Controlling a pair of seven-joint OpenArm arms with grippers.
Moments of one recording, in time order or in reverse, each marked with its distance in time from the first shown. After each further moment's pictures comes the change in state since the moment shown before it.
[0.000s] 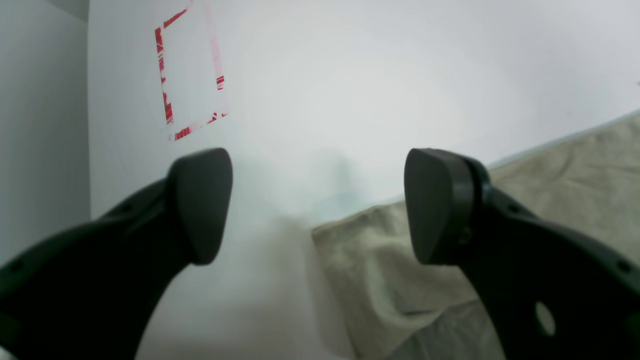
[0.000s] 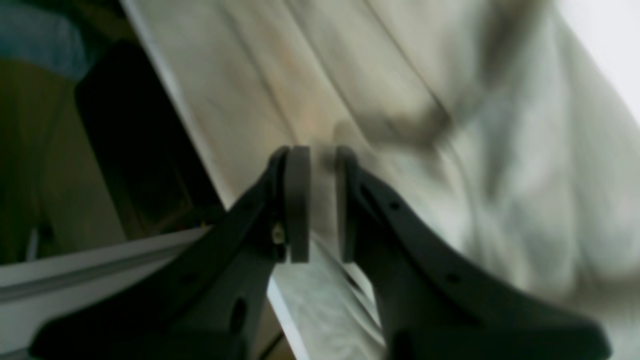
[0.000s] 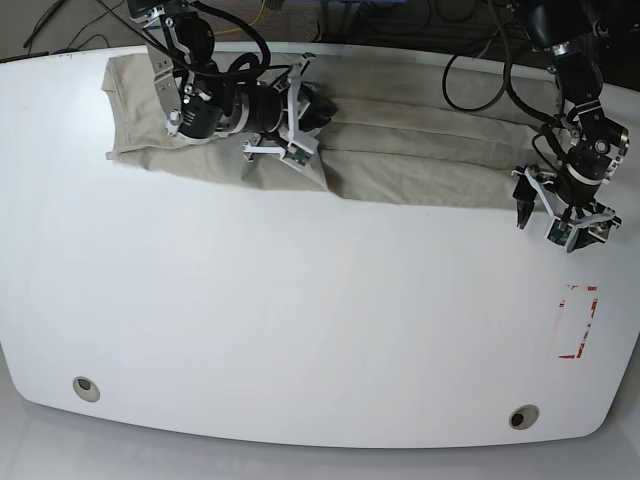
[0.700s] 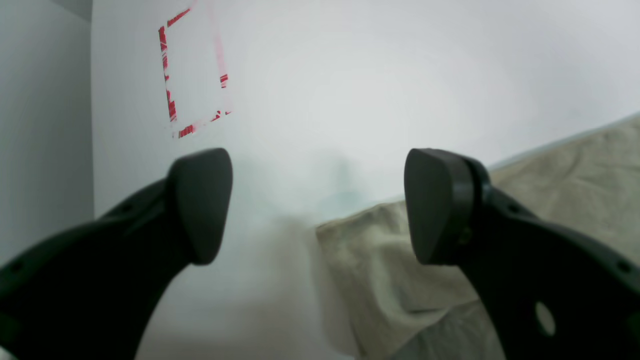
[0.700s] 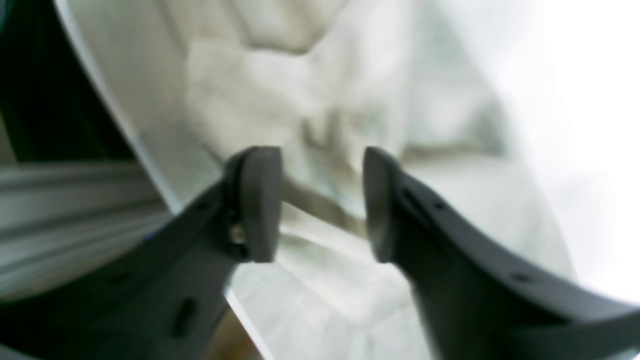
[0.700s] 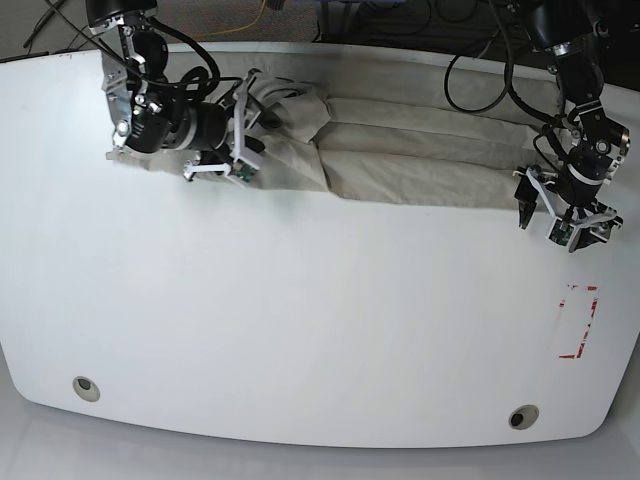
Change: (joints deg) left arm -0.1 0.0 0.0 0.0 0.1 0.1 0.1; right arm -1.4 9.4 12.9 4.2 1.1 0.0 -1.7
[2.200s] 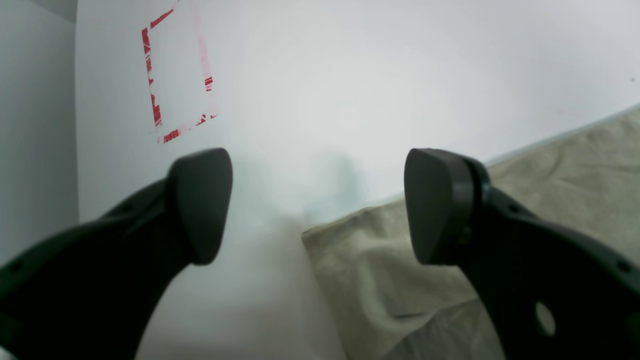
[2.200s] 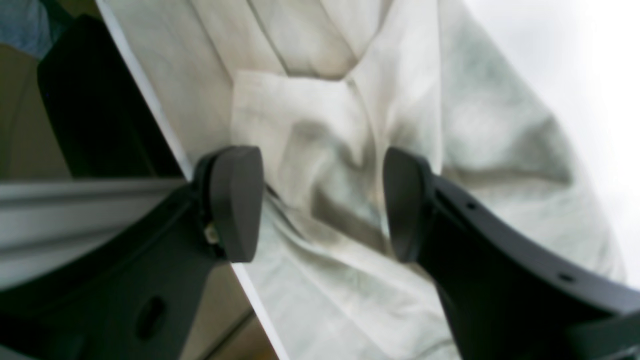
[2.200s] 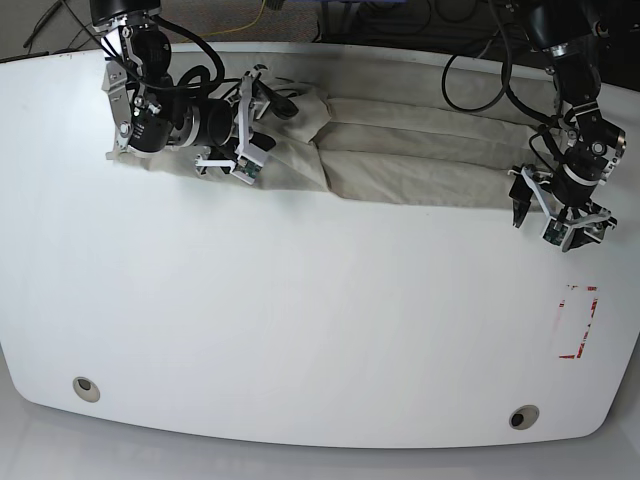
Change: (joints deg) left arm 0.0 0.0 1.2 -0.8 0.0 0.0 -0.1; right arm 1.4 -0.6 -4.3 -2.7 6.0 3.1 -0.3
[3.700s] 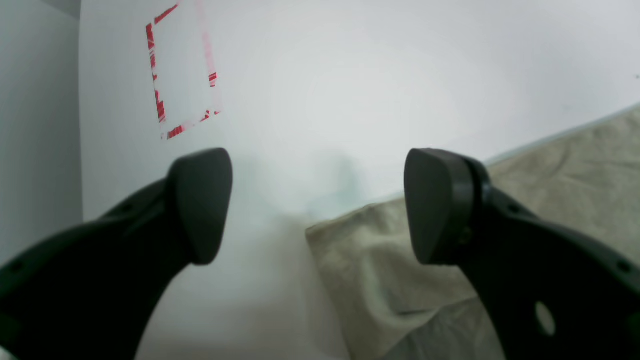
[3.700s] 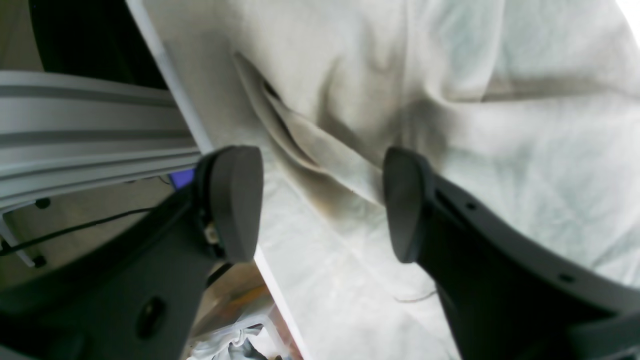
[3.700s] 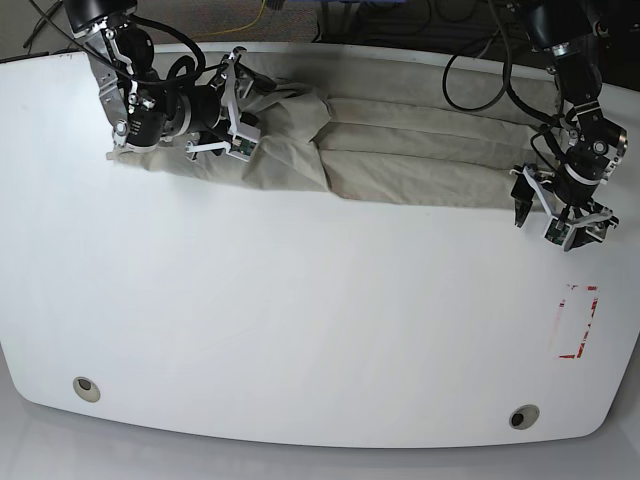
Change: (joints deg) left arm 0.2 -0.1 -0.4 0.0 0.0 0.0 0.0; right arm -0.2 7.8 -6.0 -1.4 0.0 0.0 0.0
